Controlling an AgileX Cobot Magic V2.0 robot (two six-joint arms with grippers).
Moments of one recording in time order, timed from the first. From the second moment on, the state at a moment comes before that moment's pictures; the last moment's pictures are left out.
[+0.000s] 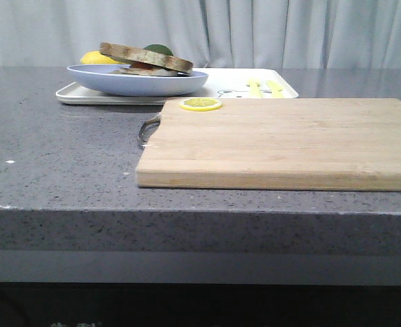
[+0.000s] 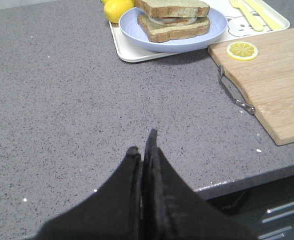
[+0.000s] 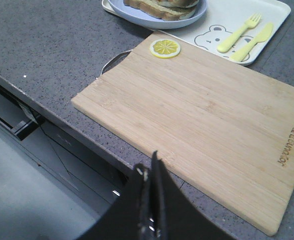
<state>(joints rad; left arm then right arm) -0.13 0.39 -0.77 -0.15 0.90 0.22 0.48 0.49 -0.83 0.12 0.89 -0.08</state>
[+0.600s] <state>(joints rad) -0.10 0.00 -0.04 -0.21 0.14 0.22 0.48 0.49 -0.83 0.12 0.89 -0.08</state>
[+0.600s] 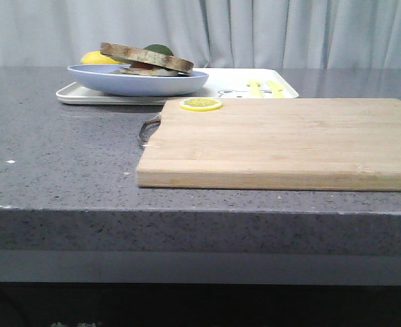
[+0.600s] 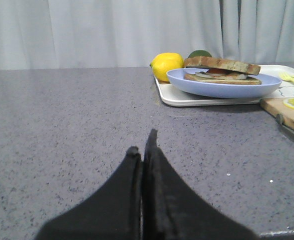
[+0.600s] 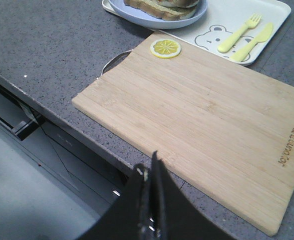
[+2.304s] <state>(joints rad) -0.02 0.00 0.00 -0.06 0.05 0.03 0.48 0.49 -0.83 0.12 0.89 -0.08</state>
